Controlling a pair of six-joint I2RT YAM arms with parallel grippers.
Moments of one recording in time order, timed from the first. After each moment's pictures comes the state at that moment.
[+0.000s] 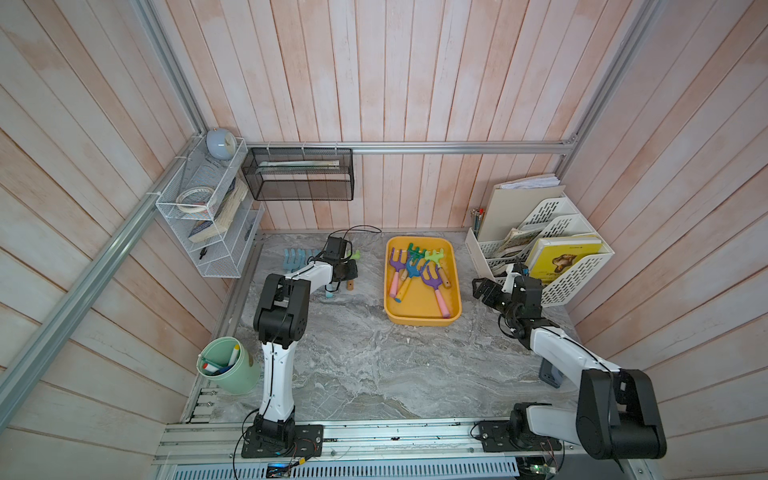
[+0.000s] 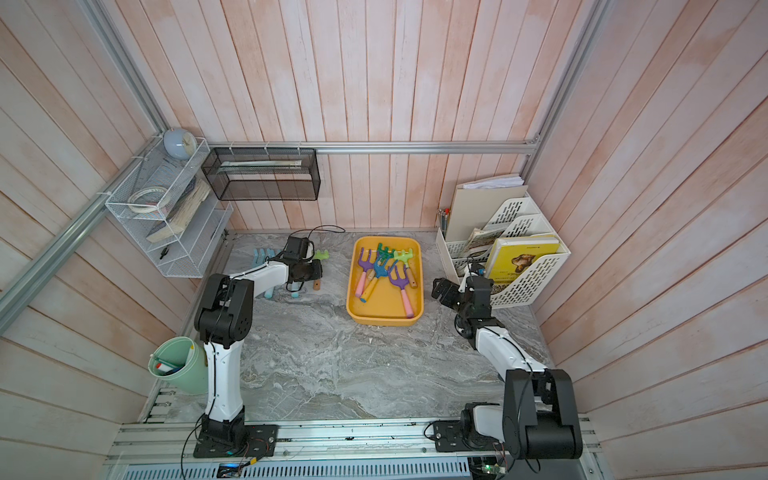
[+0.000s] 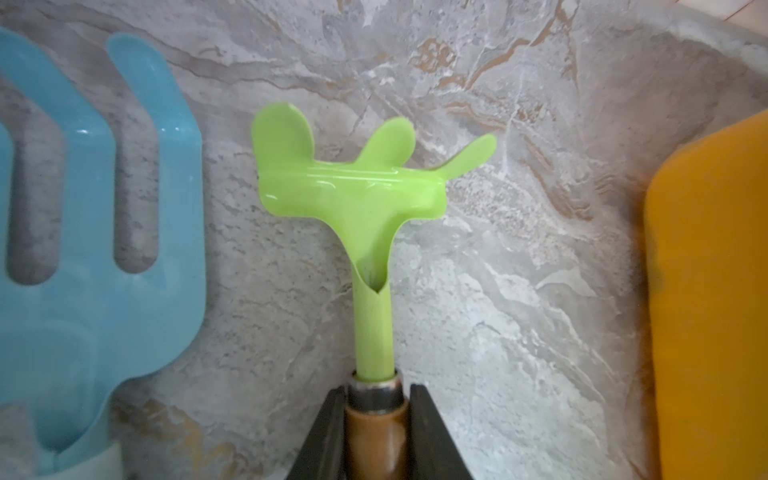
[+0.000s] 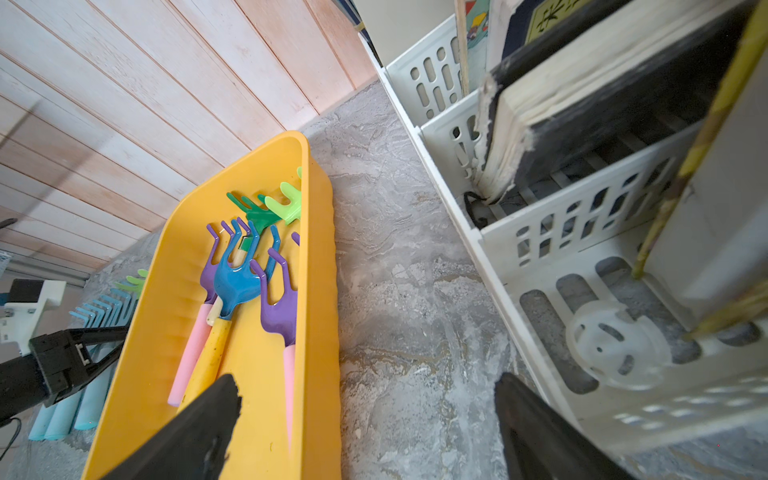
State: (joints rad) left arm -0.24 2.20 1.54 -0.25 0.10 -0.33; right arm 0.04 1.28 0.59 0.19 -0.16 0.52
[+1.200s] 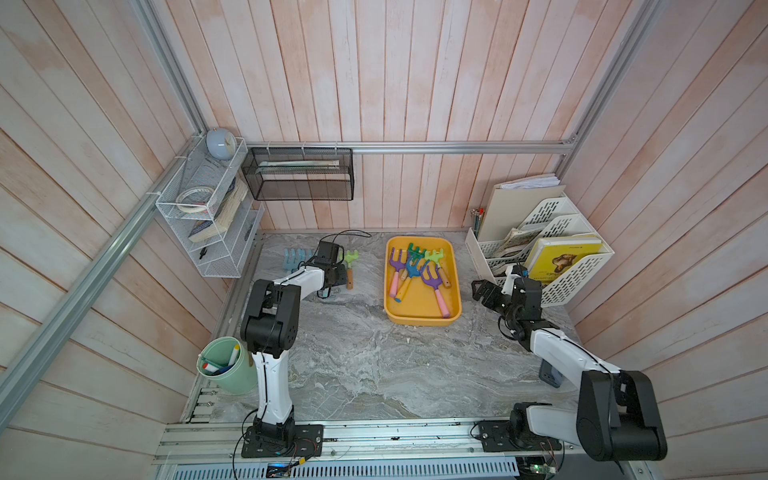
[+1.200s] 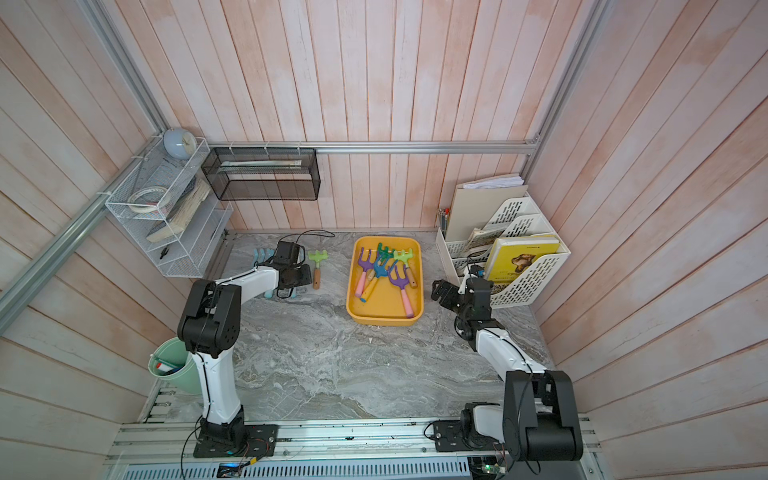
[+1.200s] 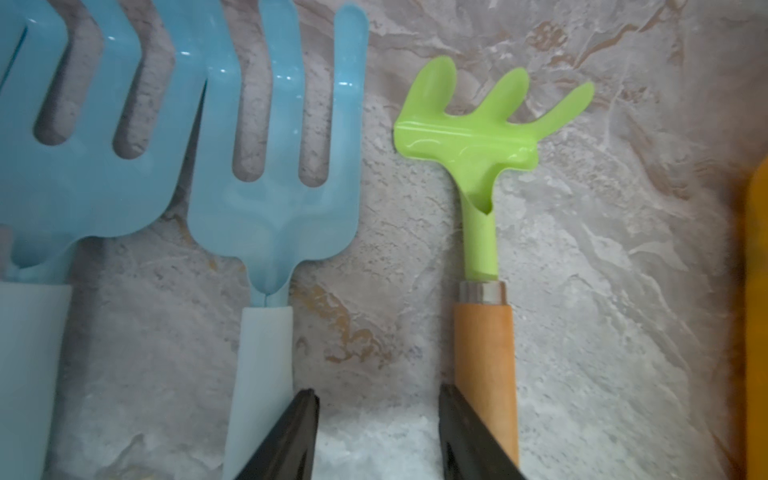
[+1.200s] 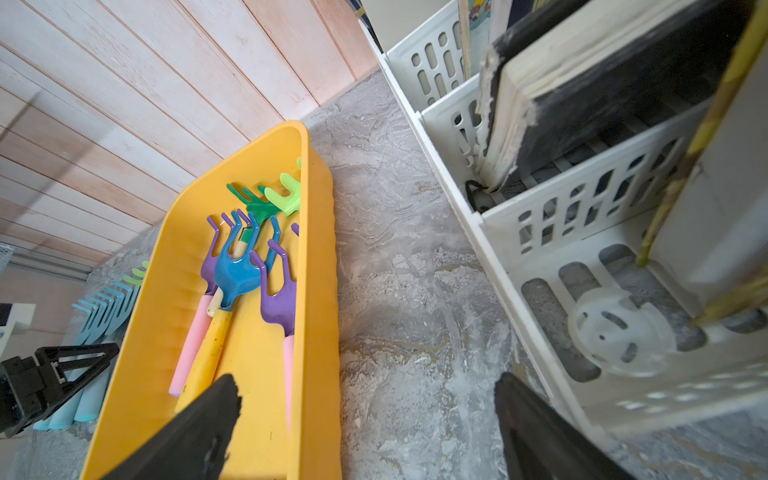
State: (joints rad) left arm -0.21 2.06 1.37 -0.27 -0.03 -0.34; right arm 0.04 1.28 0.57 0.18 -0.17 0.52
